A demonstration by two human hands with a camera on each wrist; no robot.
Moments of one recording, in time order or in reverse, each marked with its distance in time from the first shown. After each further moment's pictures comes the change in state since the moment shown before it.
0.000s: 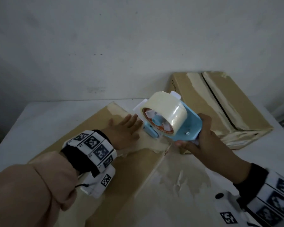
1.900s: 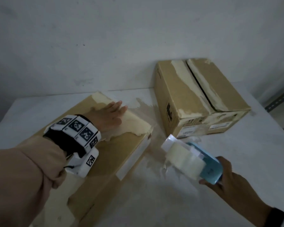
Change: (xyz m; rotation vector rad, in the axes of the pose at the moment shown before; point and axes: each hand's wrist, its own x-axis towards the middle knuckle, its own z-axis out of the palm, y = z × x) left_hand 0.009 0.003 -0.005 0.060 -0.090 -0.078; right_hand -0.152 0.066 -0.029 -0.433 0.024 0.219
